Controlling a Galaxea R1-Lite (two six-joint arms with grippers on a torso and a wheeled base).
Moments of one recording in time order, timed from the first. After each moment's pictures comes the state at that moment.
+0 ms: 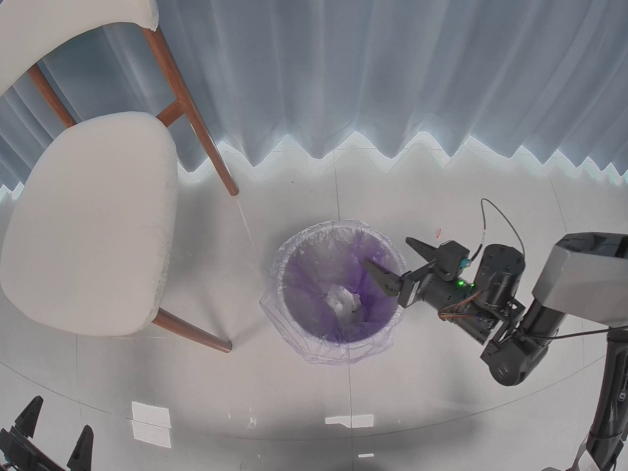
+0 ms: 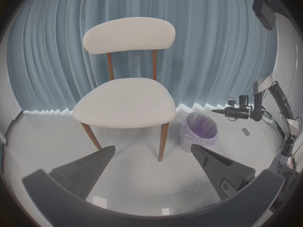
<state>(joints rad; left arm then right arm) 0.00 0.01 -0.02 0.05 -0.07 0.01 0.33 2.21 -0.70 -1.53 0.15 0.08</state>
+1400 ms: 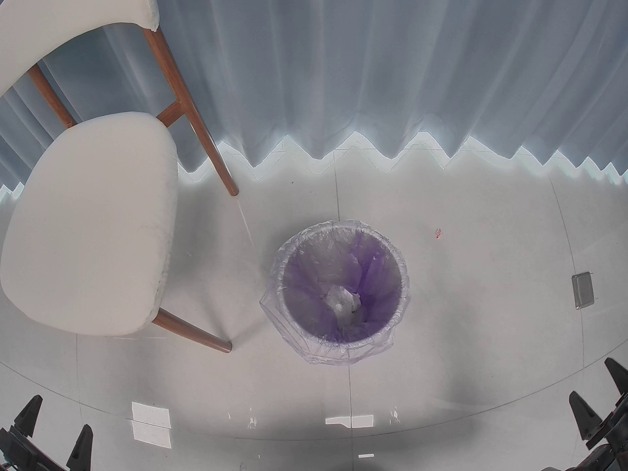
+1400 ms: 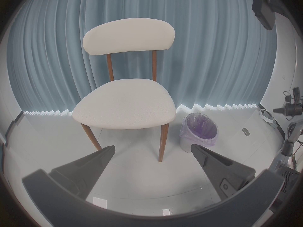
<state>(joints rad) 0.00 0.02 -0.02 0.04 -0.07 0.01 -0.02 0.27 -0.04 -0.09 0.09 0.02</state>
